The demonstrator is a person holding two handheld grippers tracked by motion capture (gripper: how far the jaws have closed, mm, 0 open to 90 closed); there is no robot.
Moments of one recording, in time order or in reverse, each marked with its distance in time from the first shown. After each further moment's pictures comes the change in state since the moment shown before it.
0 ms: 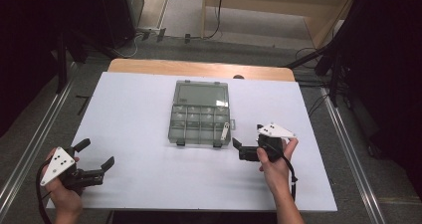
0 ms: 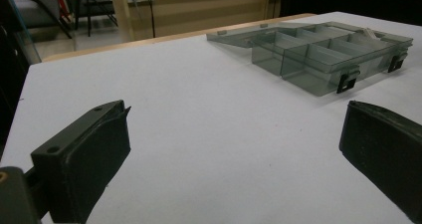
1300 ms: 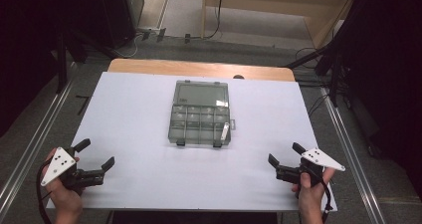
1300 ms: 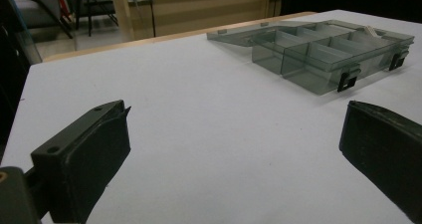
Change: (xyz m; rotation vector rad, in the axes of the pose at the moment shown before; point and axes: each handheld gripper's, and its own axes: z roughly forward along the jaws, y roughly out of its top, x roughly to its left) left arm -0.001 0.000 0.000 0.005 0.002 0.006; right arm -0.056 -0.067 -0.072 -0.121 -0.072 0.095
